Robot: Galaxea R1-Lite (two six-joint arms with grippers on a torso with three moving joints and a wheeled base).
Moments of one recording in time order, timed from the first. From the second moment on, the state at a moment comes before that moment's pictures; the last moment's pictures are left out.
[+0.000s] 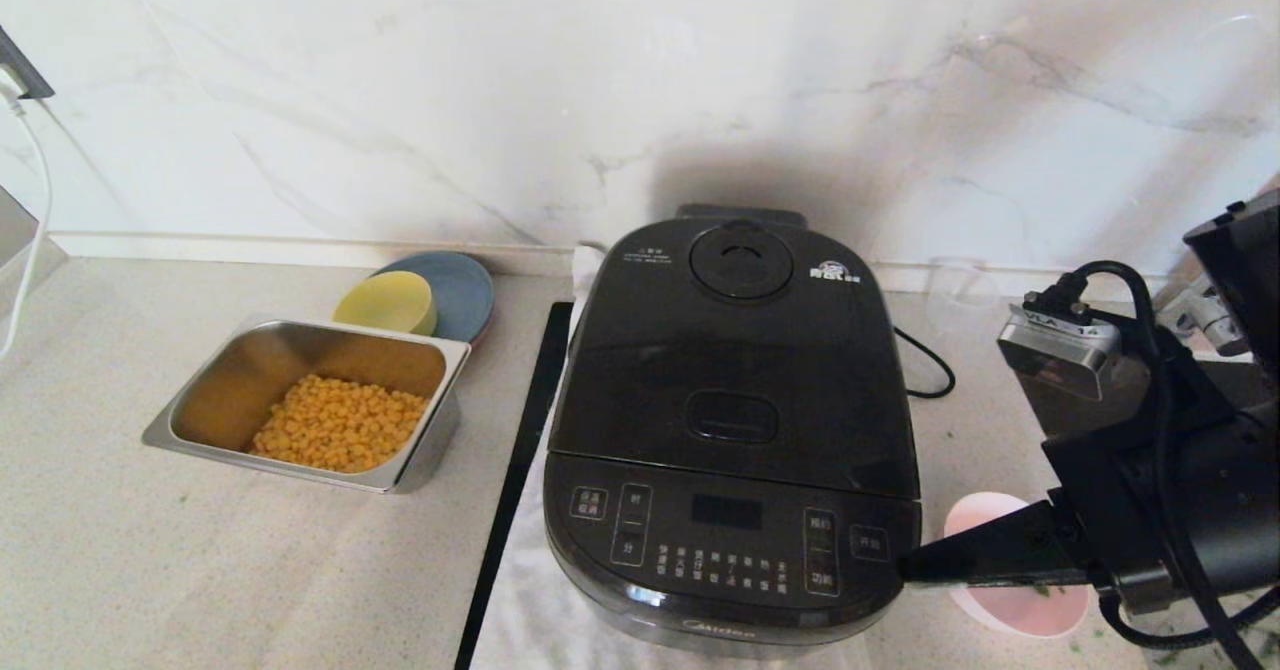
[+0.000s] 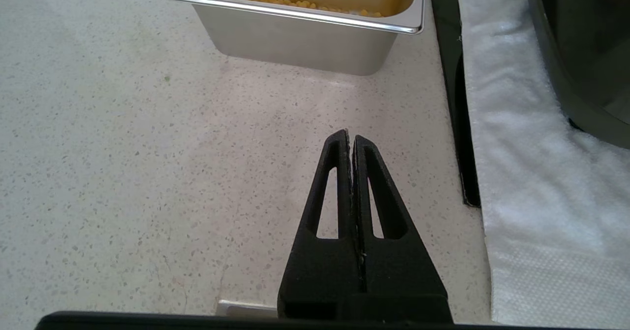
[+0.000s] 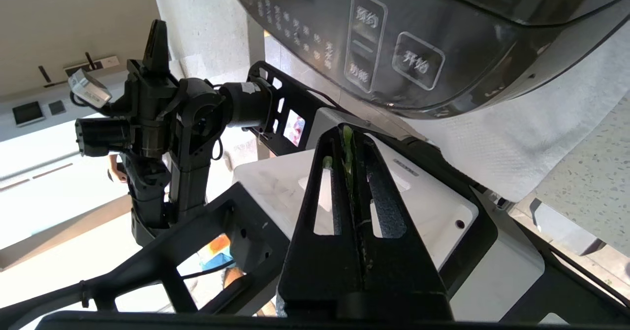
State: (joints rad) left arm -0.02 0.00 -0.01 0.02 0.00 0.02; right arm 0.58 1.38 -1.14 0.50 0.53 0.66
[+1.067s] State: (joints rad) left arm -0.02 0.00 -0.01 0.02 0.00 0.02; right arm 0.53 1.42 -1.13 0.44 0.53 0.66
